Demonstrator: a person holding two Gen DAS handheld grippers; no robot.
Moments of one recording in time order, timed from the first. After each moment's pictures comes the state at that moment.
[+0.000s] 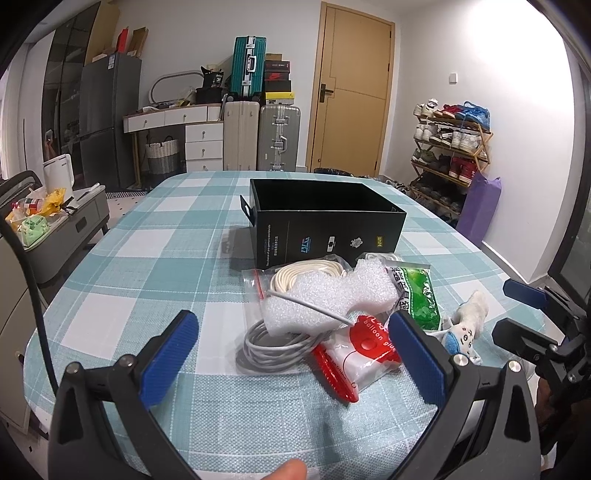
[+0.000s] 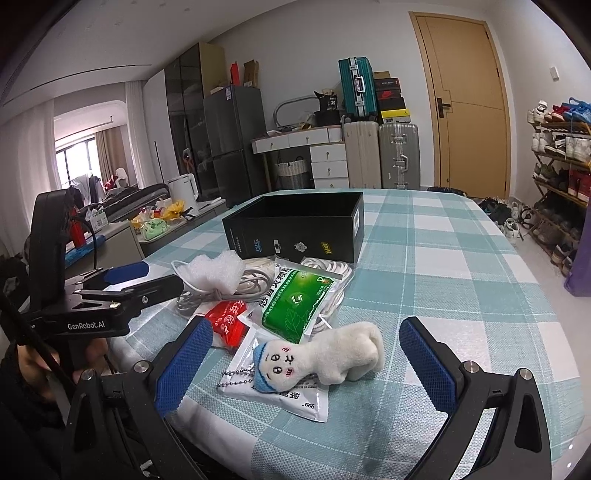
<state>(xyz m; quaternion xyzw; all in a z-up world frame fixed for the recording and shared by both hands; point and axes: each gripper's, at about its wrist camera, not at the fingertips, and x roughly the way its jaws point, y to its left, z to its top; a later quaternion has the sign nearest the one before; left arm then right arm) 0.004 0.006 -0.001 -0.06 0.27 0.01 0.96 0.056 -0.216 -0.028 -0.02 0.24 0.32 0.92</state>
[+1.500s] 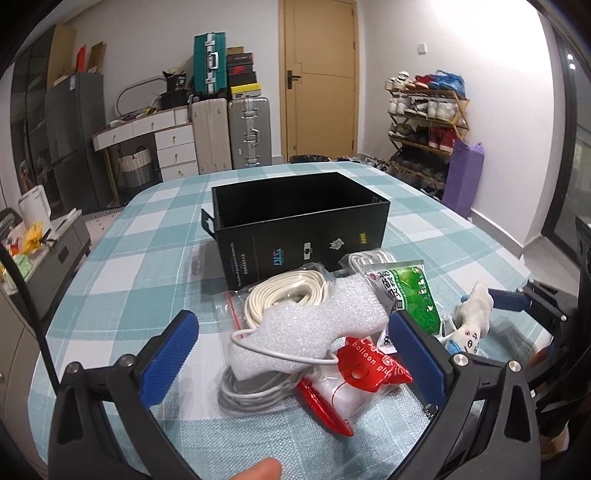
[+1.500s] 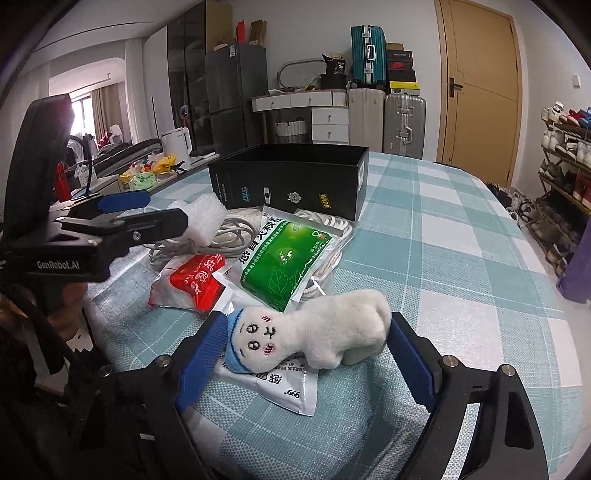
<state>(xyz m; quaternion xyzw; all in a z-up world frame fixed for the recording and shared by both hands) 0.038 -0.011 0.005 0.01 0.30 -0.03 0.95 0.076 -0.197 -0.056 -0.09 0.30 0.31 0.90</state>
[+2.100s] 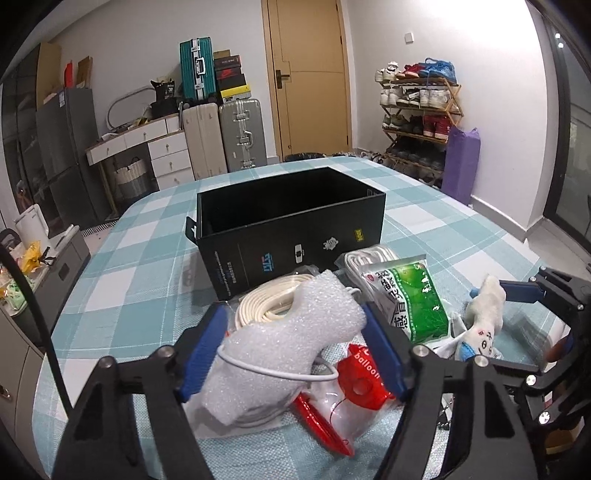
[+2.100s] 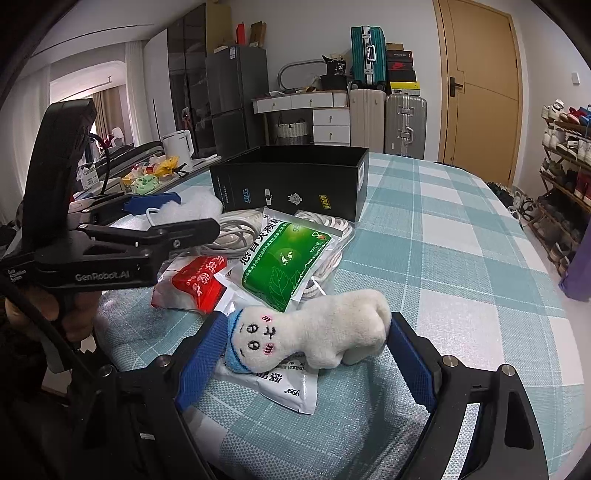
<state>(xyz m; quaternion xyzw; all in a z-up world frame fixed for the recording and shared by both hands) 0.050 -0.019 0.001 0.04 0.29 -0.04 0.95 0.075 -0.198 -0.055 -0.08 0.29 0.31 0.90</state>
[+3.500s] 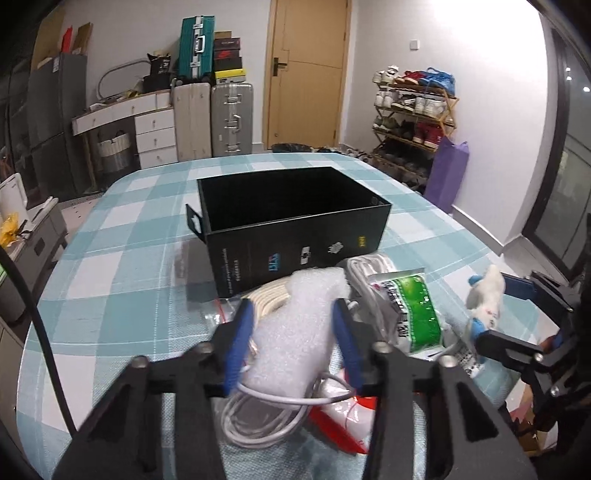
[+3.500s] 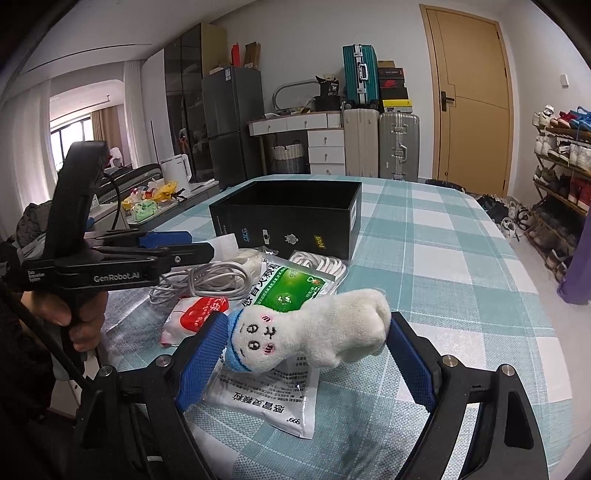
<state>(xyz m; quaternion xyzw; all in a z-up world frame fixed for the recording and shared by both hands) 0.065 0.005 0.006 -0.02 0.32 -0.08 0.94 0.076 -0.203 -0.032 -0.06 0.26 0.31 0.91</state>
